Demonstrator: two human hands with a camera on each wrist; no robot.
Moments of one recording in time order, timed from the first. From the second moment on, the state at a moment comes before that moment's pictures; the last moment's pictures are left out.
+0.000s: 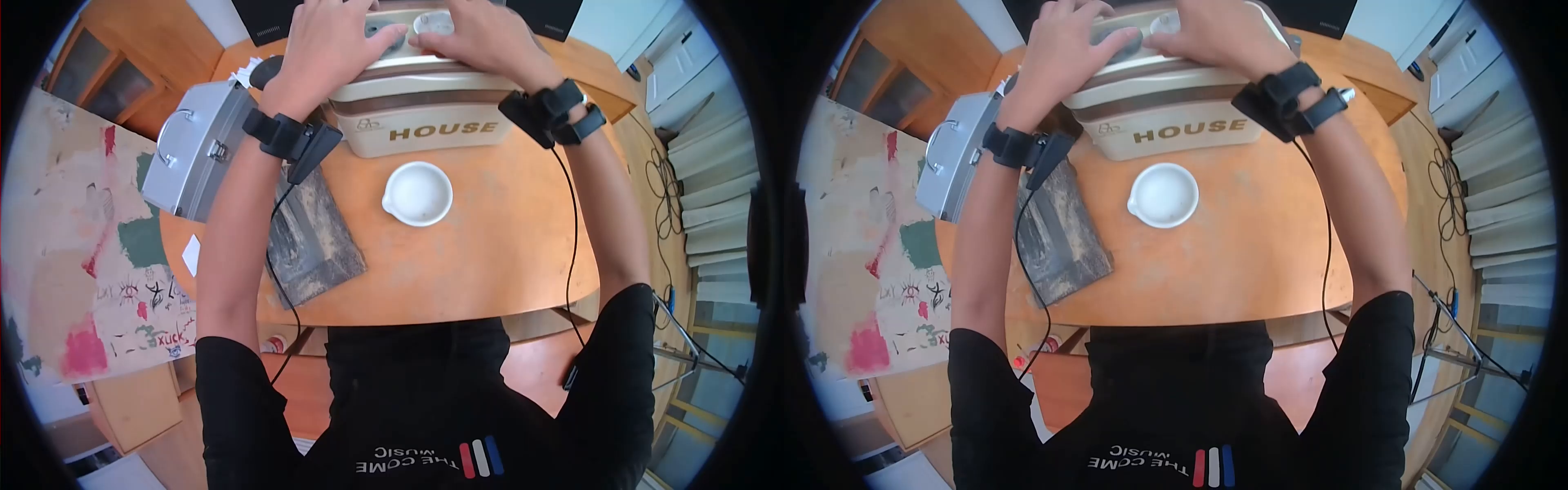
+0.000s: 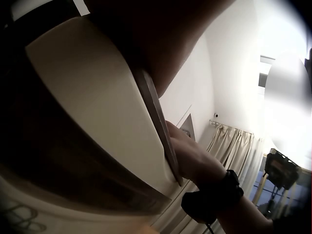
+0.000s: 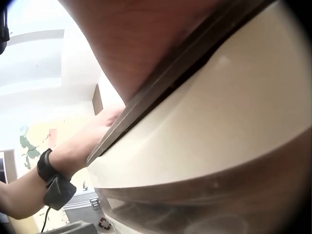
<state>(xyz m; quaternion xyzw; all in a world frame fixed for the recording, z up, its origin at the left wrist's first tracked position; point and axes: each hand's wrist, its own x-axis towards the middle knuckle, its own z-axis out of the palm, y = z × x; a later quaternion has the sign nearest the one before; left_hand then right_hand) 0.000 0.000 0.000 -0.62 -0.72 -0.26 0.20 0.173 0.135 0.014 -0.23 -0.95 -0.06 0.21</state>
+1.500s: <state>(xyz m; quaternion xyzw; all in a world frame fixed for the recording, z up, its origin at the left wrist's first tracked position) -0.026 0.025 -0.024 -0.57 -0.69 -0.44 0.11 0.202 0.134 0.004 -0.08 -0.97 0.09 0.21</state>
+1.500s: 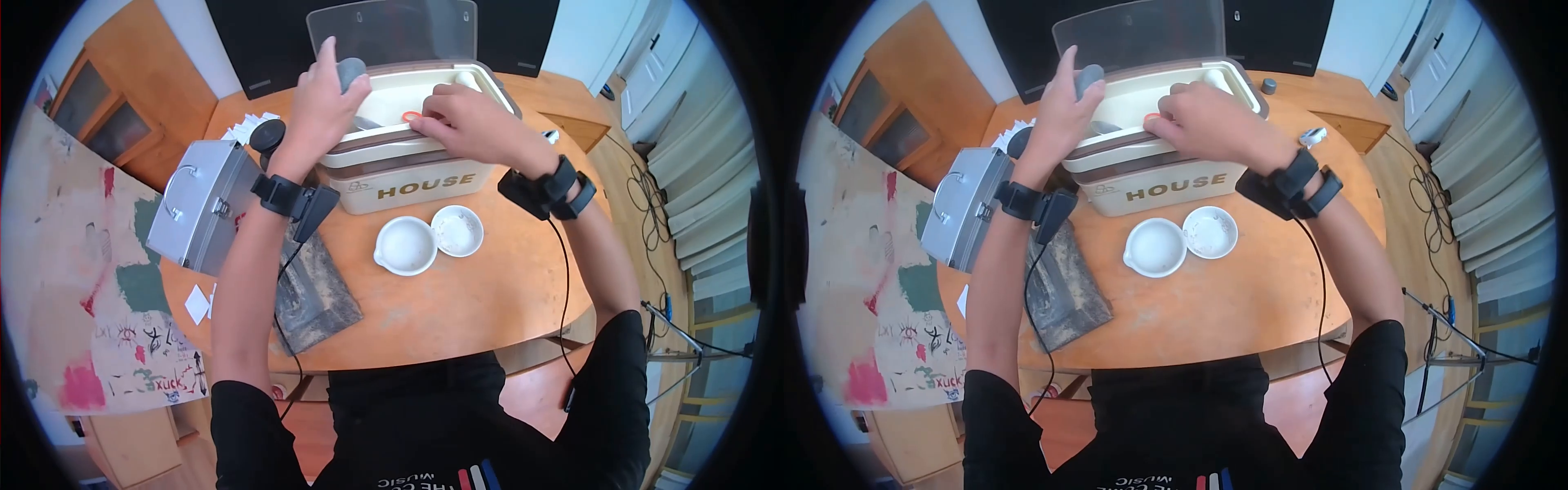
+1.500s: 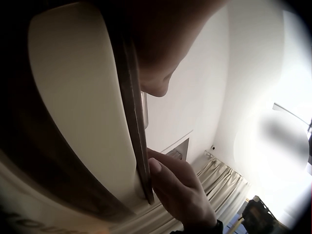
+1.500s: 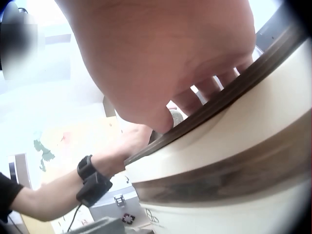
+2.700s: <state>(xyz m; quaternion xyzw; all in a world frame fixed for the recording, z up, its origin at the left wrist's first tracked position) 0.043 -0.118 -0.016 -0.47 -0.55 -0.64 -0.24 0.205 0.027 -0.010 0.04 -0.91 0.09 0.40</state>
